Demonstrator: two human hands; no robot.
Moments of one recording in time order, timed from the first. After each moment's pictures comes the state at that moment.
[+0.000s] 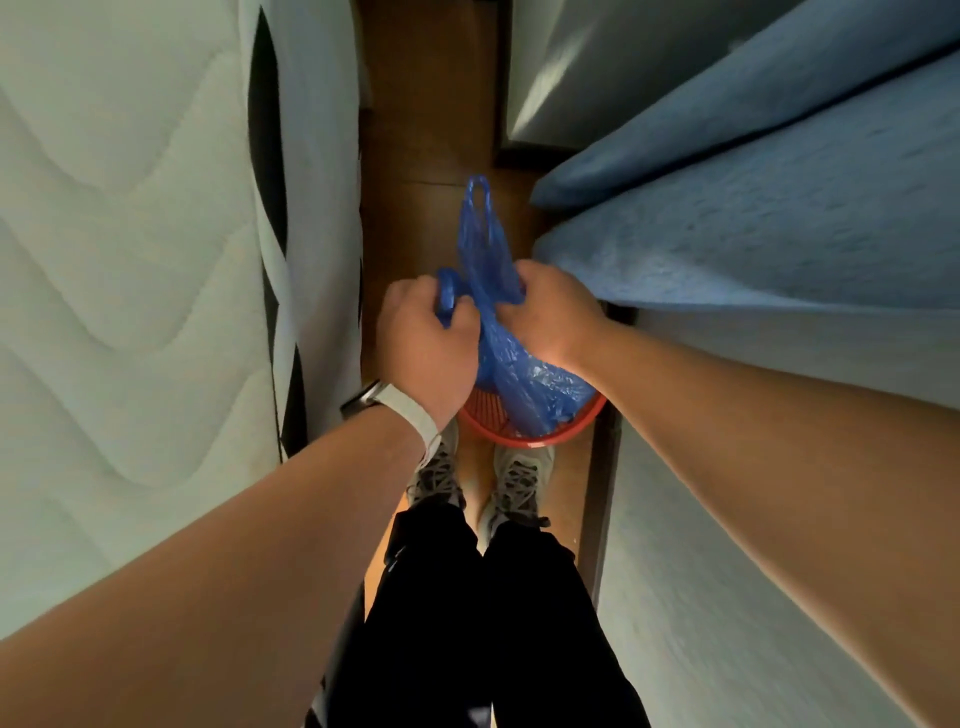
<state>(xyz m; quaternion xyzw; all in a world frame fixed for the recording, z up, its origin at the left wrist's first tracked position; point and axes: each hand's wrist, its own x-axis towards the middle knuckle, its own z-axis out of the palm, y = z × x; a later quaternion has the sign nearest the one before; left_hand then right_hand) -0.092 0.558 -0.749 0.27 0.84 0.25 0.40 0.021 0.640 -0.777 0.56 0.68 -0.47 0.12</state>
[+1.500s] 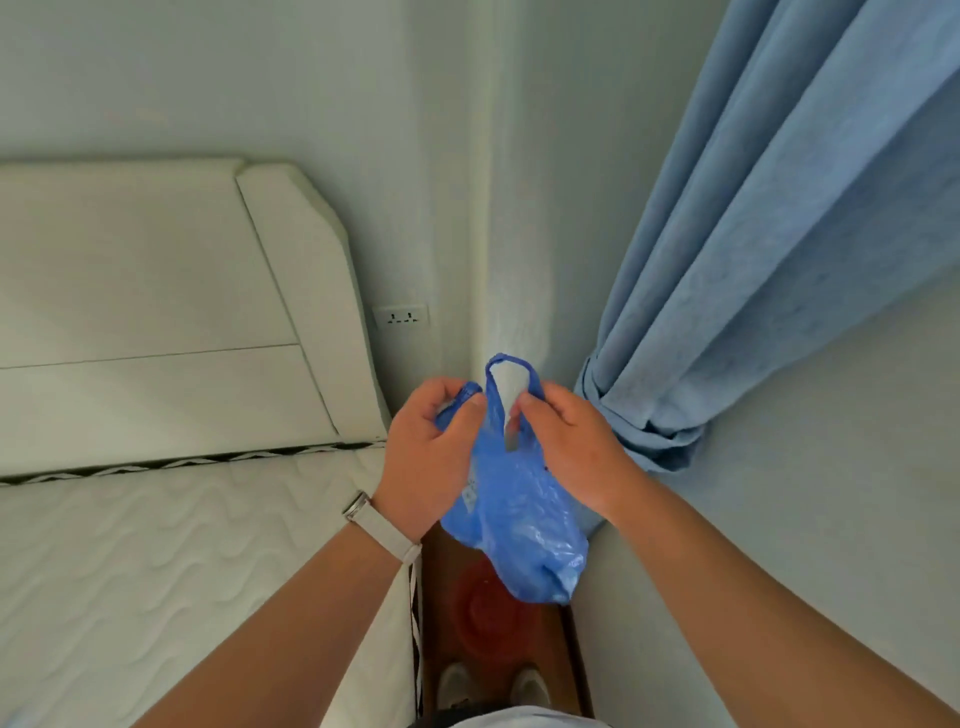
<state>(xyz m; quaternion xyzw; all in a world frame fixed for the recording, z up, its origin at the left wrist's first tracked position) -0.090 0.571 -0.103 0.45 0.59 0.56 0.38 0.054 0.611 -0.104 0.53 0.63 -0.49 -0.30</state>
